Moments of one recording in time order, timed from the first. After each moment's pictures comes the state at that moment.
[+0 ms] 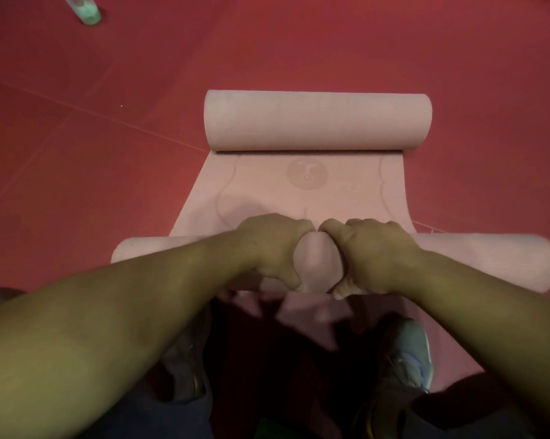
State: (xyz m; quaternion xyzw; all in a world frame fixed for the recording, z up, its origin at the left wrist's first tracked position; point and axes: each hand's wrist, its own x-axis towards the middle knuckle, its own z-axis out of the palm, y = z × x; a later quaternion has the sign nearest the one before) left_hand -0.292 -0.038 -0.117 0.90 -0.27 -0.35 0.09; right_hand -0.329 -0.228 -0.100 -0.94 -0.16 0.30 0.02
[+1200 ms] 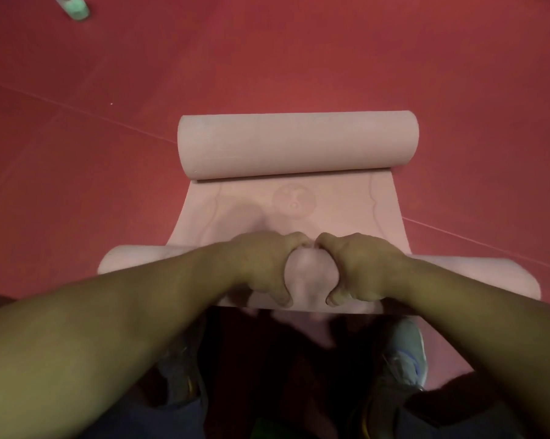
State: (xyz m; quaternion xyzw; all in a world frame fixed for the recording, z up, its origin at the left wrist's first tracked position) left_hand -0.301 -0.033 -0.131 0.86 -0.26 -0.42 0.12; right_hand -0.332 -0.233 -0.125 -0.91 -0.14 0.37 0.09
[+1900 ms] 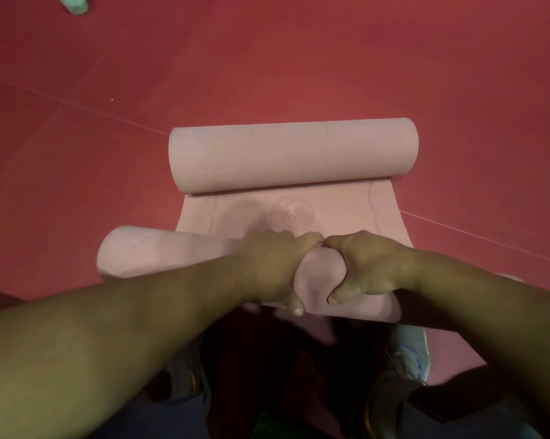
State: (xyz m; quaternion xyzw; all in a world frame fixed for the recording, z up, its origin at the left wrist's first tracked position) left_hand -0.323 -0.043 -0.131 0.90 -0.29 -0.33 0.05; right_hand -0.333 -0.240 -0.126 -0.89 -0.12 0.40 0.17
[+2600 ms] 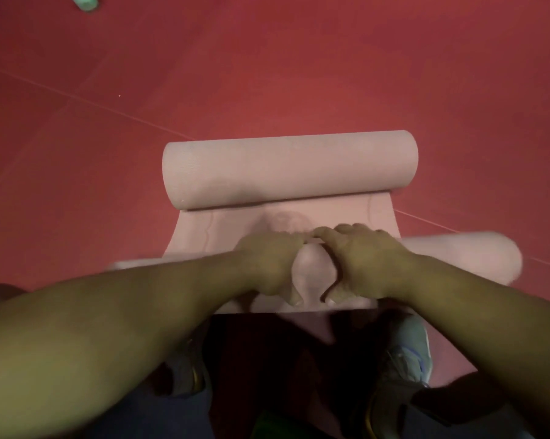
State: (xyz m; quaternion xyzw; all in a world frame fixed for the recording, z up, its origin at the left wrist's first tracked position) left_hand -0.316 -0.034 -0.135 0.89 -0.24 -0.39 0.09; right_hand -0.337 -0.224 -0.123 -0.93 -0.18 0.33 0.06
